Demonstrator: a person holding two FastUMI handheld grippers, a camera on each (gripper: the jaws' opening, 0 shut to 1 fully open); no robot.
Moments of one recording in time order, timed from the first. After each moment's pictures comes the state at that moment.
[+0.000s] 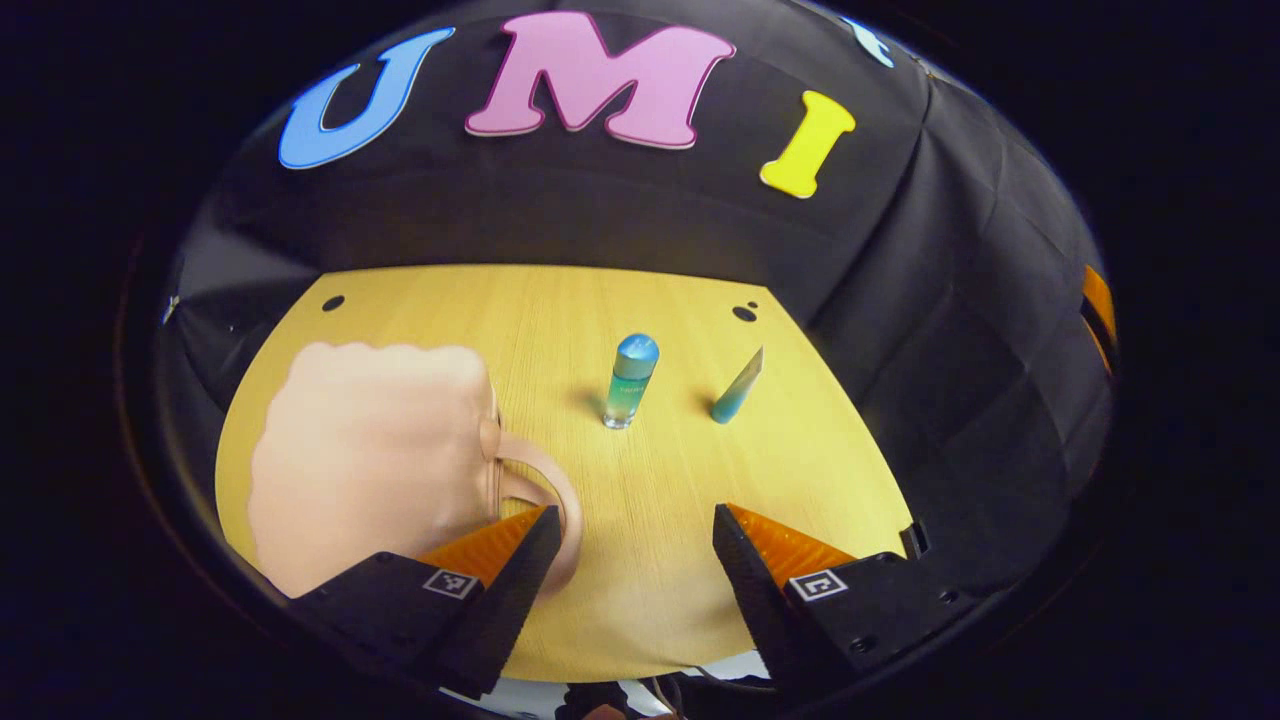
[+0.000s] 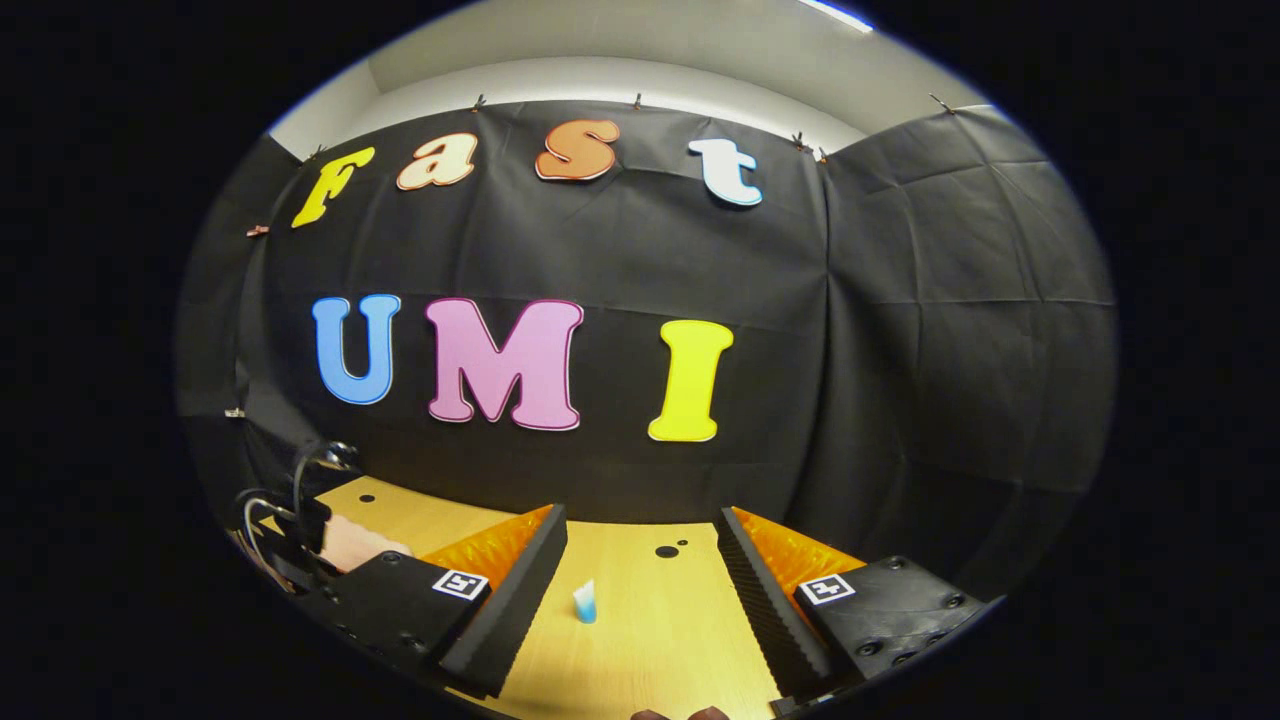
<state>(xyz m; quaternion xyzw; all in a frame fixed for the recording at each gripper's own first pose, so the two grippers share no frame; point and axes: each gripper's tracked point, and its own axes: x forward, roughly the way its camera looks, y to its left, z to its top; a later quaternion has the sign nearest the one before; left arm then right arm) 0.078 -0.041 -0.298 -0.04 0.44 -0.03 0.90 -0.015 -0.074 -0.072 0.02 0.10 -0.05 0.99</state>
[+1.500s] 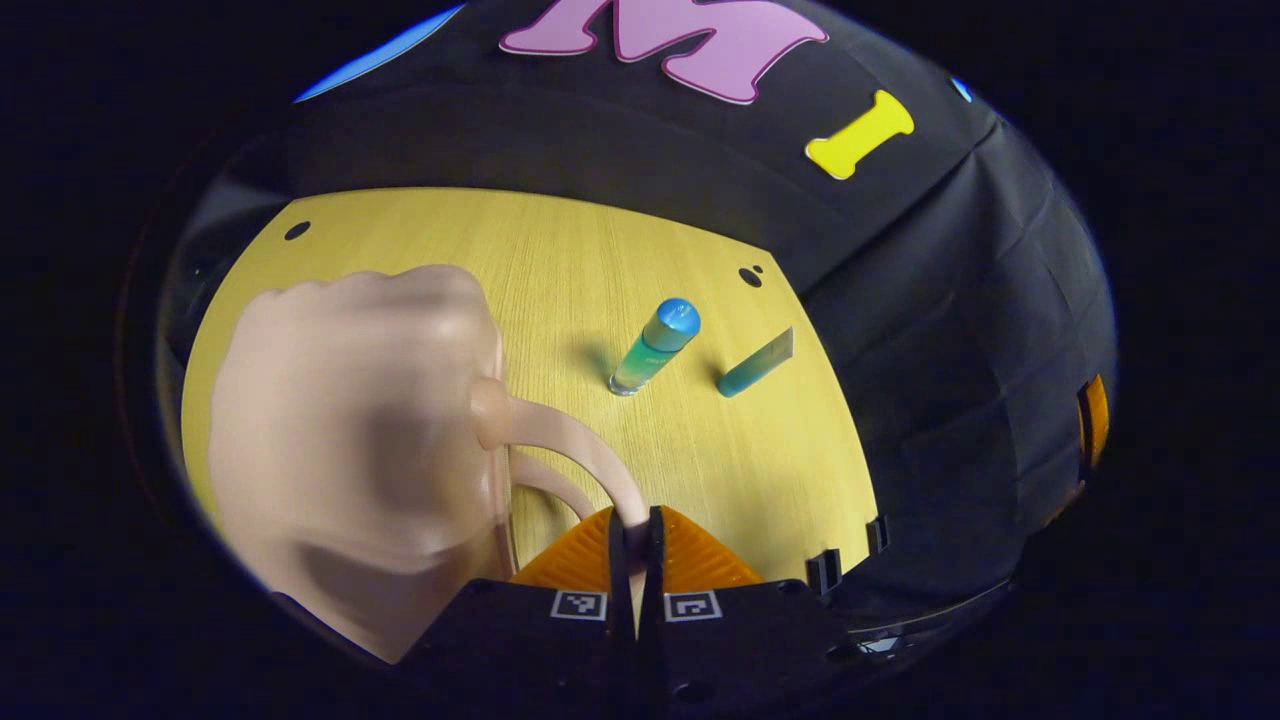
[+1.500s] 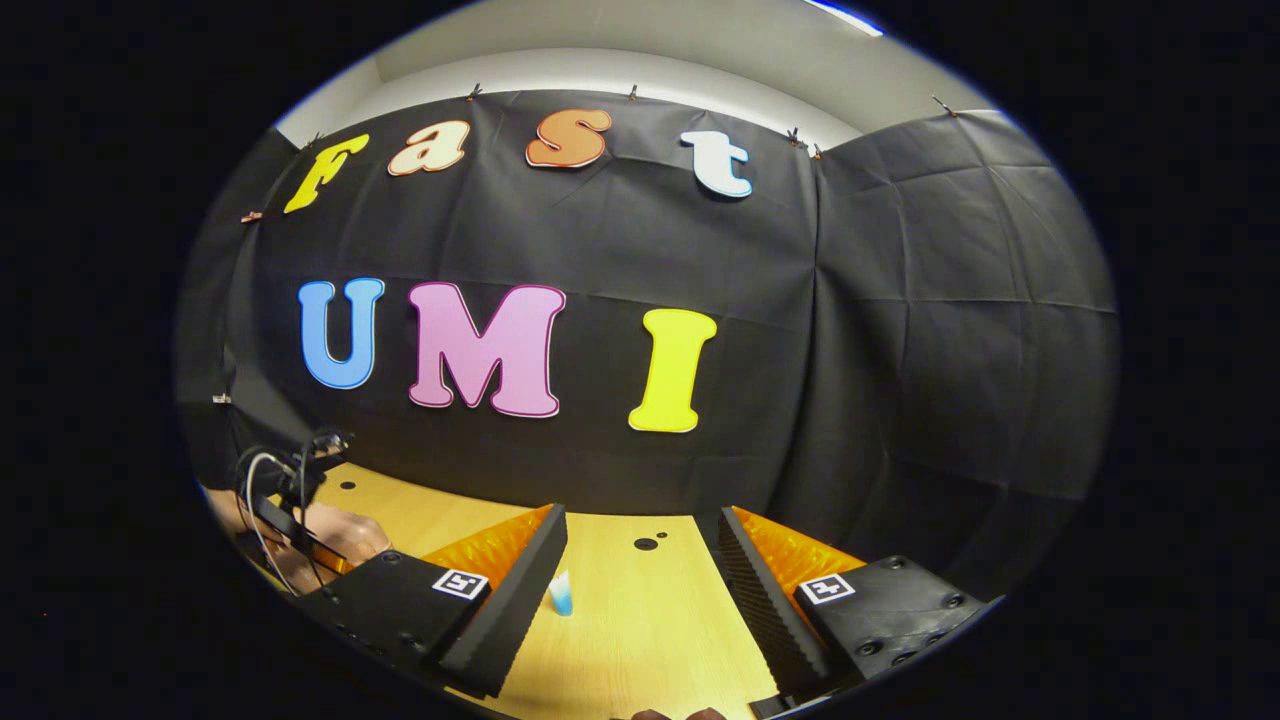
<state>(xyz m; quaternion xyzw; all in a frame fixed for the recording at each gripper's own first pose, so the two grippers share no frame) 0.104 -0.001 -0.277 -0.13 0.49 -0.09 0.86 -0.011 -0.078 -0.081 0.01 0.11 -0.05 0.99</state>
